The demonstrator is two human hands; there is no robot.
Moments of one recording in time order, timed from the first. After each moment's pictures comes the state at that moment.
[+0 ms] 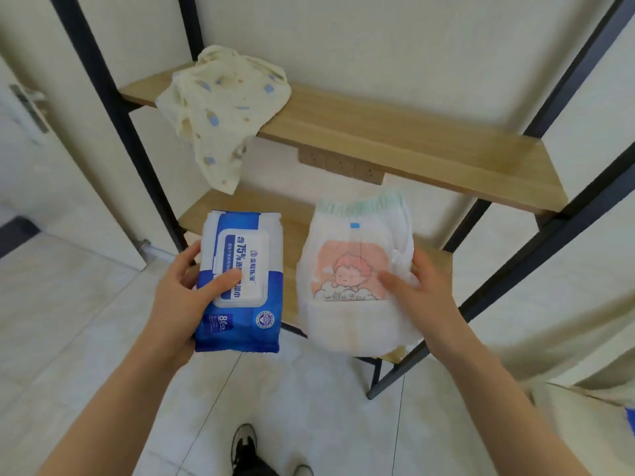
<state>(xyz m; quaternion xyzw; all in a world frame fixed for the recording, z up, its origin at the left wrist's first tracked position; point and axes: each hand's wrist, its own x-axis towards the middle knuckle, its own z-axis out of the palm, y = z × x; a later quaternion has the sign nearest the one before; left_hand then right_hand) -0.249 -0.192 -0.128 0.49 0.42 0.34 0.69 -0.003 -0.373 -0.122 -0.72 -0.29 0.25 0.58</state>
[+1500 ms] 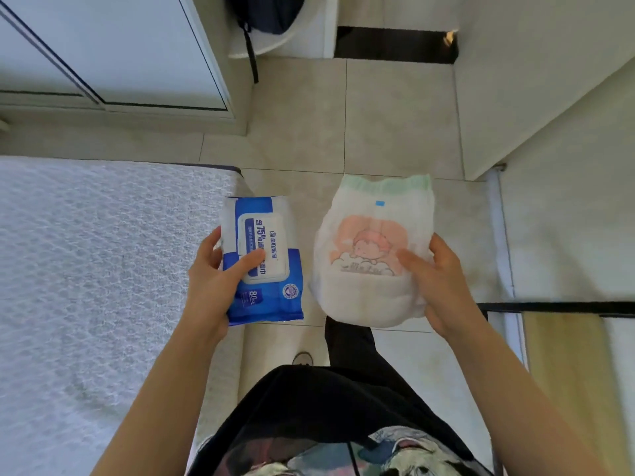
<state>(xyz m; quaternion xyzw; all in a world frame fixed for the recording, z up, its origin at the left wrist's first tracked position) -0.792 -0.163 -0.268 0.00 0.70 0.58 0.41 -0.556 0.004 -0.256 -0.54 -0.47 0.66 0.23</state>
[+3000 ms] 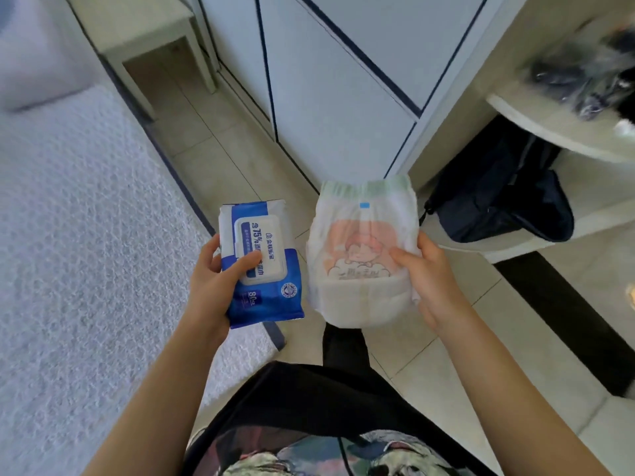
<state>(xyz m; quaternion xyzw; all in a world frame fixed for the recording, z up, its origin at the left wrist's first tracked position) -1.234 0.104 -0.265 -0.31 0.60 0.73 0.12 -1.226 0.383 -0.240 -0.26 -0.66 0.70 -0.09</state>
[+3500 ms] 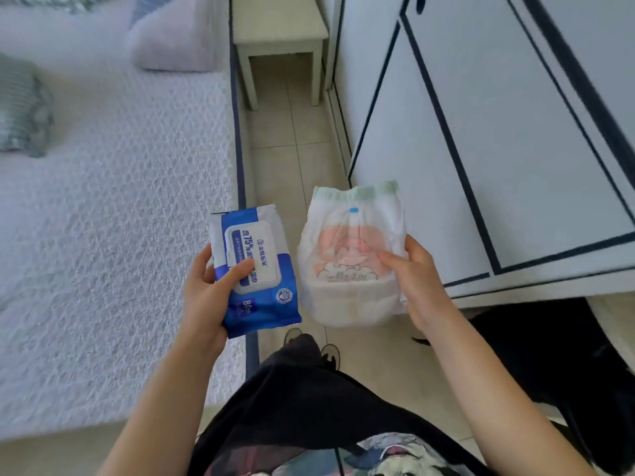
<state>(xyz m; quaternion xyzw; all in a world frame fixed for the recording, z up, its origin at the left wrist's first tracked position) -1.331 0.104 -0.260 -0.44 0.49 0.75 -0.09 -1.461 0.344 -0.233 -0.09 -0.69 0.67 -0.27</state>
